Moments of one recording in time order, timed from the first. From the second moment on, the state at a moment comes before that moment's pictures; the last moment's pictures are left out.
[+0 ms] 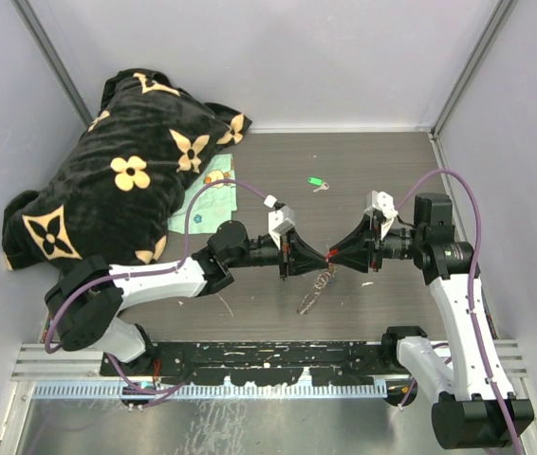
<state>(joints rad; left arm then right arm) -0.98 1.49 0.79 0.84 0.55 -0.38 0.02 0.86 0.92 -0.81 -1.32 -0.57</state>
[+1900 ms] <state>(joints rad) -0.98 1.50 0.94 0.61 0.68 -0.40 0.02 0.84 0.94 -0.82 -1.34 -0.51</state>
